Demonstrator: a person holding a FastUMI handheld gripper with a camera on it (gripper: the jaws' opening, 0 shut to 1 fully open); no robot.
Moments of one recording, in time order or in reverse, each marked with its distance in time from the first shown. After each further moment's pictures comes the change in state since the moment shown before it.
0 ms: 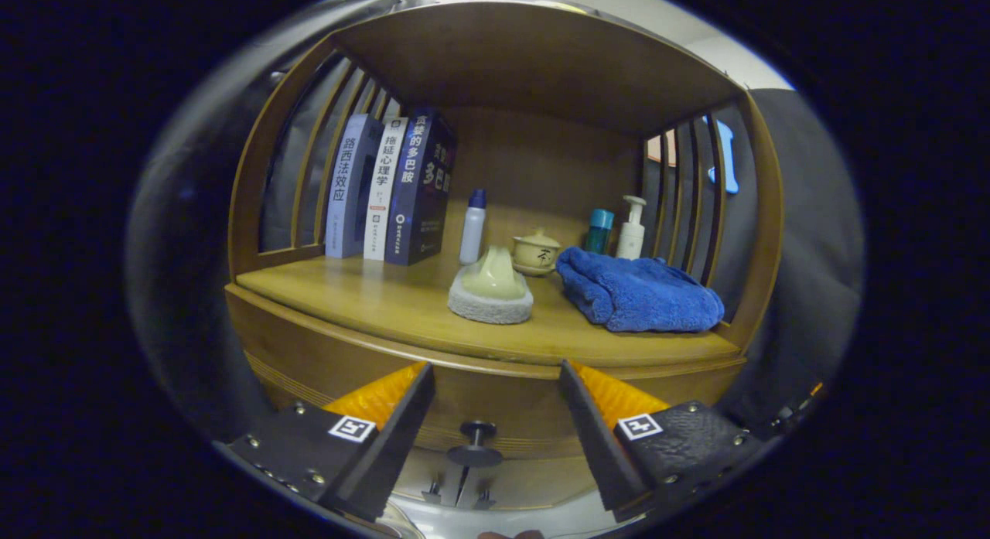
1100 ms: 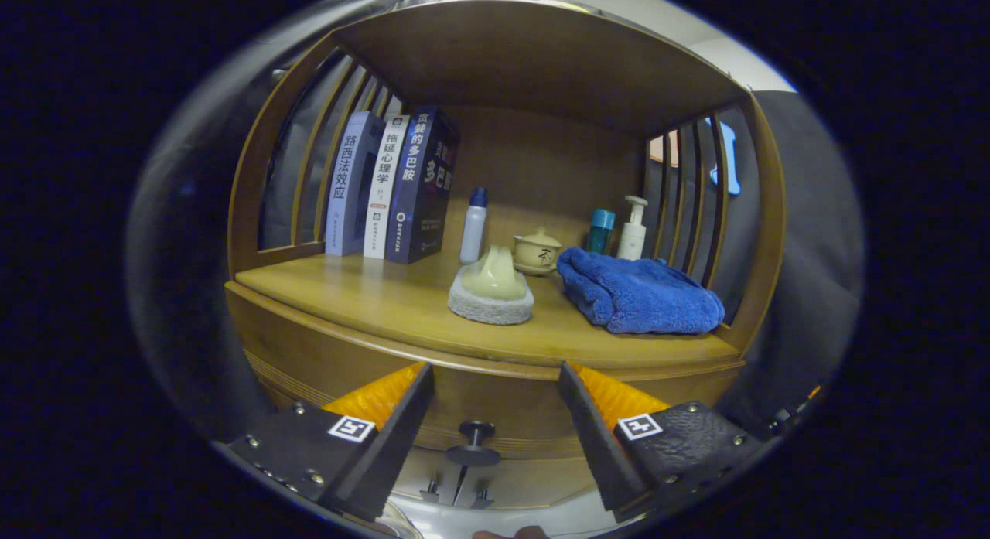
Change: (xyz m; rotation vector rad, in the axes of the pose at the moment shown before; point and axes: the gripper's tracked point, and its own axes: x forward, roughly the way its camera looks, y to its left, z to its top) arm 0.000 0.000 0.000 -0.016 0.016 0.004
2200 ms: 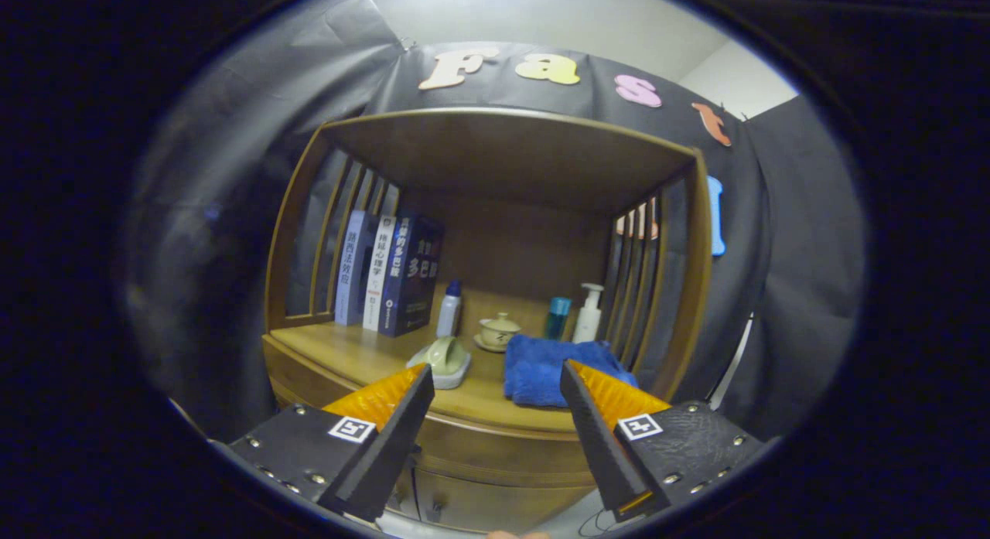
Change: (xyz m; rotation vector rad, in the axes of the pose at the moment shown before) arm -0.089 -0.113 0.104 0.017 -0.271 0.077
